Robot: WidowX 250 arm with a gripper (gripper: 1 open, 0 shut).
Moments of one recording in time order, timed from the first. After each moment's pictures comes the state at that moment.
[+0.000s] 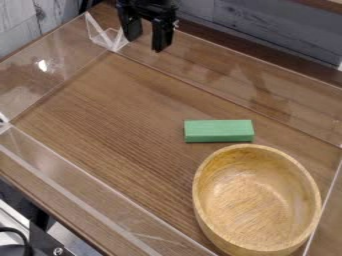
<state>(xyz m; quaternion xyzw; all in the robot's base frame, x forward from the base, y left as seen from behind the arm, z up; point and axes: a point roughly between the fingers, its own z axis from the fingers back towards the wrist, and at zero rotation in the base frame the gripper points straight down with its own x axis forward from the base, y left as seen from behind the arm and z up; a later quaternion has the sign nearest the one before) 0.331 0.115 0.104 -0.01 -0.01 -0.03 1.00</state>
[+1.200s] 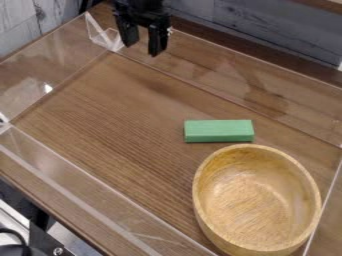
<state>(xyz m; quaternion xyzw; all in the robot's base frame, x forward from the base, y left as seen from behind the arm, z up) 0.344 0.126 0.081 -0.02 0.00 -0.03 1.00</state>
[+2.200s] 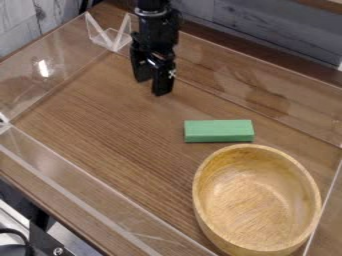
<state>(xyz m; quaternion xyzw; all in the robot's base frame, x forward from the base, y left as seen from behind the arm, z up) 0.323 0.075 0.044 -0.05 0.06 -0.22 0.97</state>
